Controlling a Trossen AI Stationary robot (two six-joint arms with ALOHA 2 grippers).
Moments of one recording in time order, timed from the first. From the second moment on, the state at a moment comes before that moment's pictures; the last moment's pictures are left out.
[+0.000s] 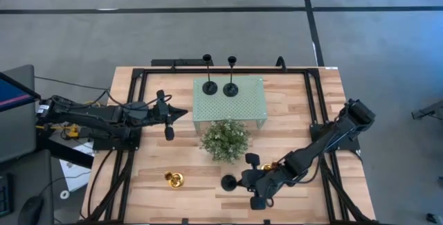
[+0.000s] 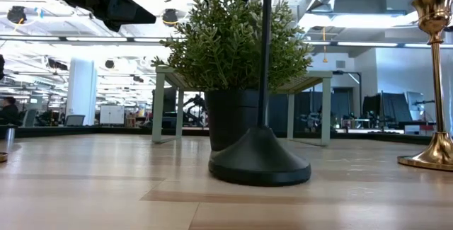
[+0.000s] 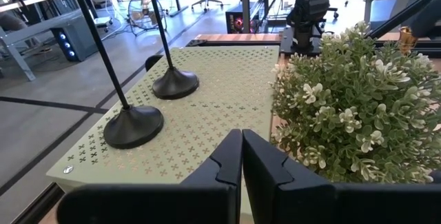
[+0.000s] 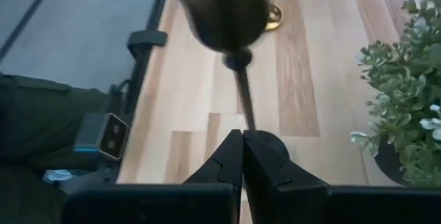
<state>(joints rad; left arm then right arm) -0.11 0.53 0.44 0.02 -0.40 0.06 0.65 1.71 1.22 -0.28 0.37 0.45</state>
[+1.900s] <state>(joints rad) -0.11 0.53 0.44 0.02 -0.40 0.06 0.62 1.41 0.79 0.20 0.29 0.28</state>
